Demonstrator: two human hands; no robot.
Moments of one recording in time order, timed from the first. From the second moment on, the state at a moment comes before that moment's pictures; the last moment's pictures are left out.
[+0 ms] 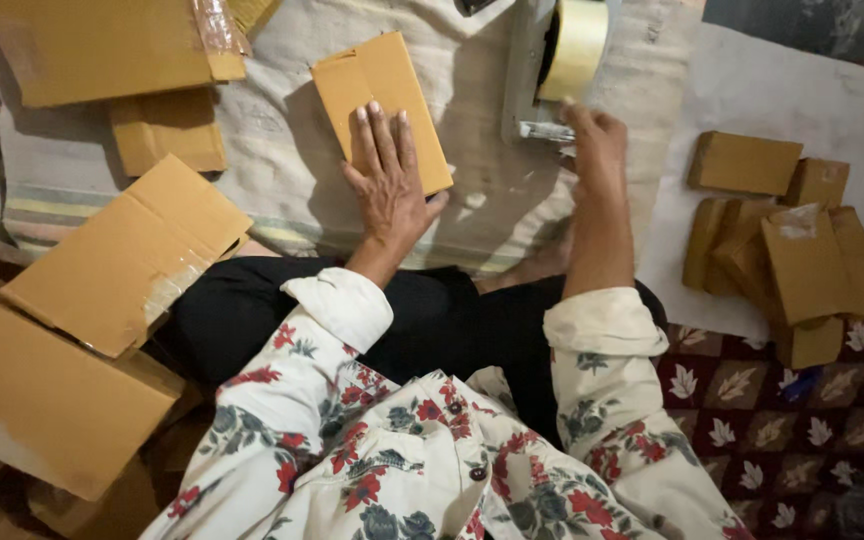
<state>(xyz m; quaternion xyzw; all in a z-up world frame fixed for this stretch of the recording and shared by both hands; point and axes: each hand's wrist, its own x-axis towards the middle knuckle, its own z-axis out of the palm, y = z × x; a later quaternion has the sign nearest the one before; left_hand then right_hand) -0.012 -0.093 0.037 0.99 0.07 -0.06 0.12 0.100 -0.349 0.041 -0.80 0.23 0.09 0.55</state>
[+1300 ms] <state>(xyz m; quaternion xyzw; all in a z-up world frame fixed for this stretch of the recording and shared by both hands) 0.074 -0.160 -0.002 1.00 0.02 0.00 0.03 0.026 -0.323 0.089 -0.71 0.25 0.10 0.65</state>
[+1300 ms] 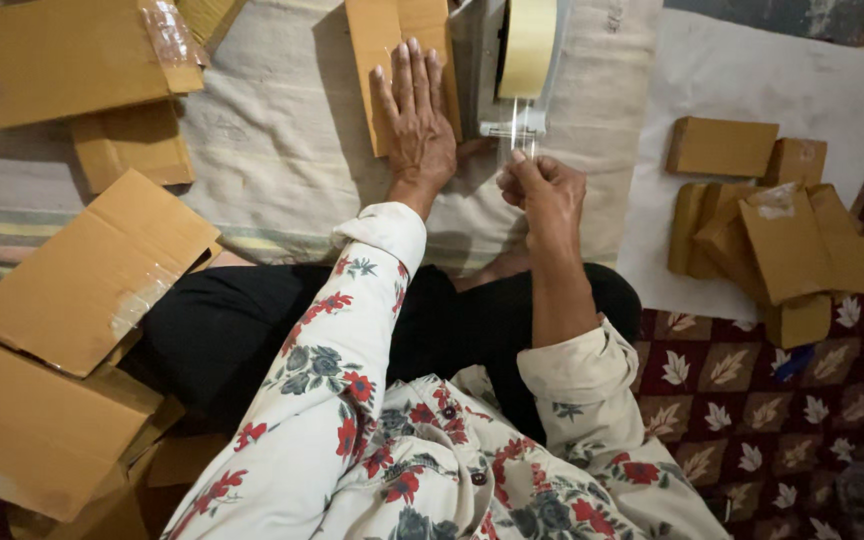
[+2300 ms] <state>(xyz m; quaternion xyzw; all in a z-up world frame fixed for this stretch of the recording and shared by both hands) 0.084 -0.154 0.055 0.96 0.02 -0.22 0.18 0.016 -0.329 0.025 -0.68 0.30 0.12 0.65</state>
